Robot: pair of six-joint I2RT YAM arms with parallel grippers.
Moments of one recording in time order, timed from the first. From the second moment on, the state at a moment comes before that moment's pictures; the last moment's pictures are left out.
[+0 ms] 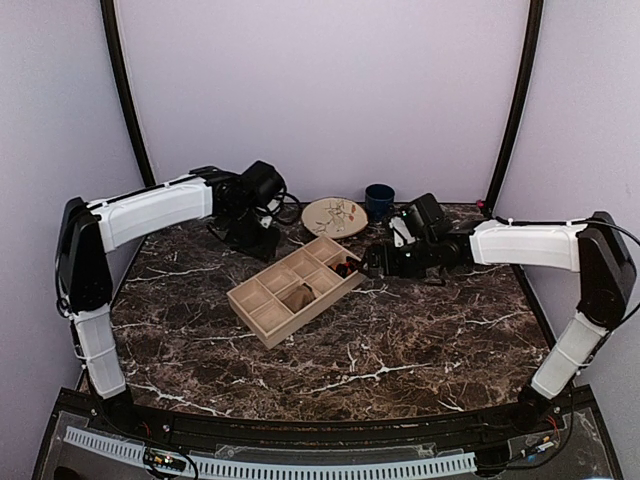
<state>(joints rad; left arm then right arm) -0.70 1.95 1.75 -1.02 -0.17 -0.22 0.66 1.62 1.07 -0.28 -0.11 0.48</state>
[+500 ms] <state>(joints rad) -0.63 1.50 1.17 -0.77 -0.21 -0.59 0.59 2.00 1.57 -0.38 -0.03 0.31</state>
